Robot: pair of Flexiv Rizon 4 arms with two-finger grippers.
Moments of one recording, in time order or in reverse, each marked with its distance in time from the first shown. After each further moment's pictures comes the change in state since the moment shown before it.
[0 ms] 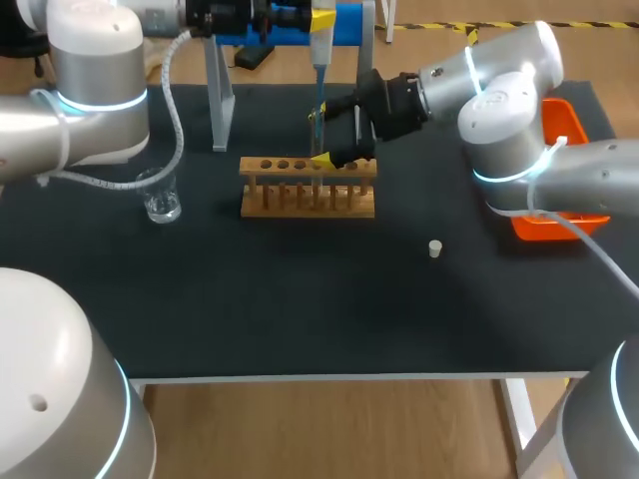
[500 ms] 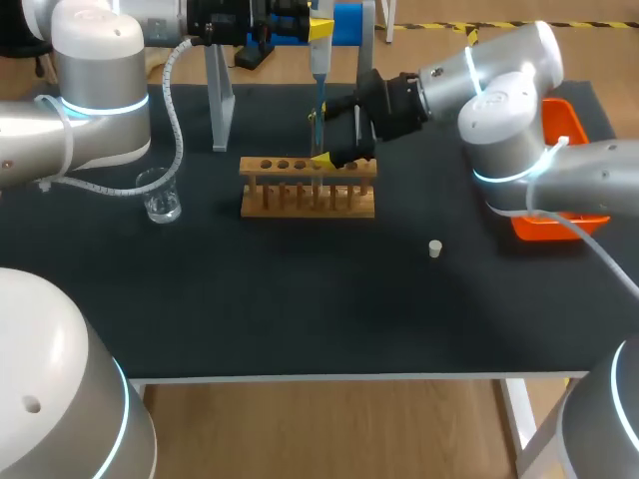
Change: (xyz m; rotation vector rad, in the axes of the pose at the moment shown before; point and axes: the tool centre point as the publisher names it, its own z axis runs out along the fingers) left arm -0.006 0.022 0.002 0.017 0.021 -0.043; right arm 0.000 0.000 0.000 0.000 0.000 0.000
